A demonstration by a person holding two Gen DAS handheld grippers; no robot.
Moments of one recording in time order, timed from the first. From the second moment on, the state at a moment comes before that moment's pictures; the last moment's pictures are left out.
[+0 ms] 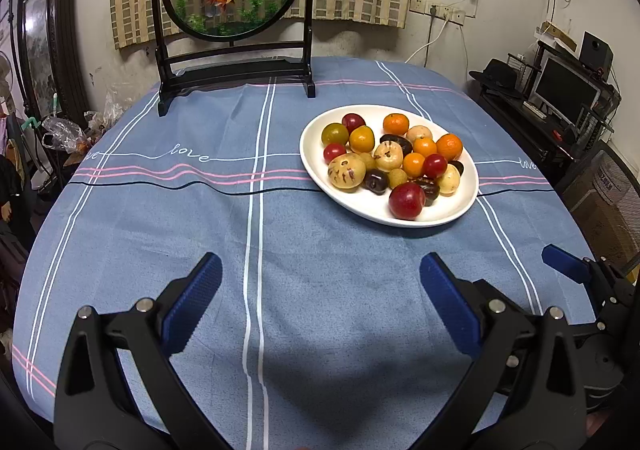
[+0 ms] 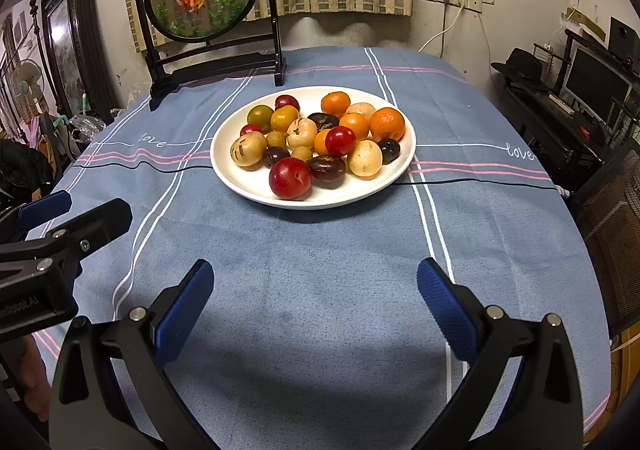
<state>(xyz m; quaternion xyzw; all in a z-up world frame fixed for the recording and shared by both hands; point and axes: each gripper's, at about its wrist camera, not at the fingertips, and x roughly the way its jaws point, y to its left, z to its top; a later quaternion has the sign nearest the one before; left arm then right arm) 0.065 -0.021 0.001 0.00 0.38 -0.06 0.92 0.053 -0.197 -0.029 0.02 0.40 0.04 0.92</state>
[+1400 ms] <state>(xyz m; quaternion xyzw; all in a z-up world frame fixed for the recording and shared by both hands) 0.065 -0.022 -0.001 0.00 0.38 -0.06 0.92 0.055 -0.190 -0.032 0.01 0.40 0.05 0.91</state>
